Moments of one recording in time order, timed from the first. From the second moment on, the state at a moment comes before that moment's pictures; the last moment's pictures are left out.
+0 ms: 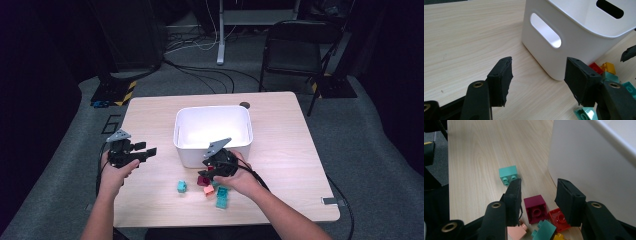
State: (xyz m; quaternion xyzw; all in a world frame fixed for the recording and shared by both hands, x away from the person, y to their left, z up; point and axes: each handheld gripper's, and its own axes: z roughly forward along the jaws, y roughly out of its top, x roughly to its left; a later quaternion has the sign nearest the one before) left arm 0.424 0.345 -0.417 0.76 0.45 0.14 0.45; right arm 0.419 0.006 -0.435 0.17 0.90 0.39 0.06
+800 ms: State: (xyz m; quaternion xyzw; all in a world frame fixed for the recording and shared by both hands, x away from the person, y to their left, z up) left arm 0.425 0.345 -0.418 0.76 0.45 0.14 0.45; right arm 0.425 0.017 -0.478 0.19 0.91 0.37 0.04
